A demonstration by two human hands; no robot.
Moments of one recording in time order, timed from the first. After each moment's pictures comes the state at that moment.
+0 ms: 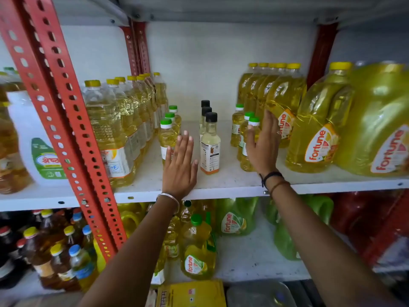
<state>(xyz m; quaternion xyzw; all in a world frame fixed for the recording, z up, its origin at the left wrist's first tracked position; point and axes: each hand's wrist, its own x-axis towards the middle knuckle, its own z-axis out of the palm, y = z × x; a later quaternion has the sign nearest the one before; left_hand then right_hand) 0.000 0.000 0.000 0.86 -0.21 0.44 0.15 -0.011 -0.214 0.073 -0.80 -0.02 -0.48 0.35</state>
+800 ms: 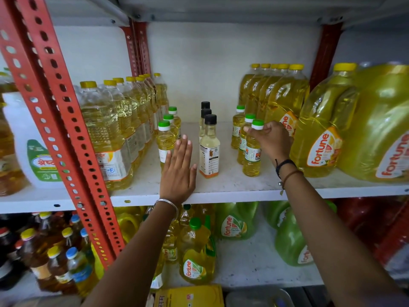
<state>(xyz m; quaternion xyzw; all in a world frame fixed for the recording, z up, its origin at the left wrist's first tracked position) -0.005 -0.003 0.000 0.88 -0.19 0.40 0.16 0.014 -0.250 0.095 -0.84 0.09 -0.35 0.40</state>
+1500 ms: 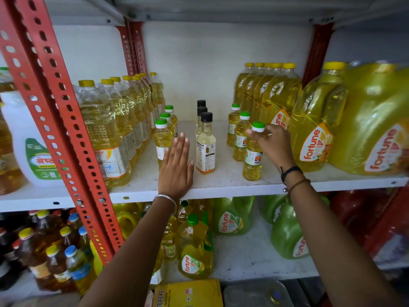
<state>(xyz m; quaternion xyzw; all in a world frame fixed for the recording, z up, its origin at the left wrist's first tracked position) -0.006 -0.003 0.000 0.88 -0.19 0.40 0.15 -0.028 -0.255 0.093 -0.84 0.00 -0.35 0.41</state>
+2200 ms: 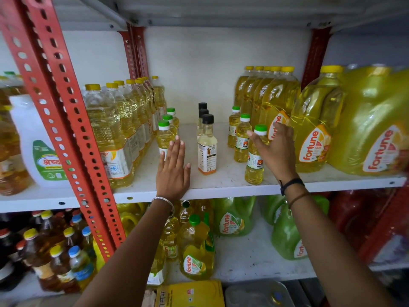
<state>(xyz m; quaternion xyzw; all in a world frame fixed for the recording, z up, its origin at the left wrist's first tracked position) -0.011 0.009 -0.001 0.89 -0.16 0.40 0.15 -0.056 -0.243 0.089 -0.84 0.05 -0.40 0.37</state>
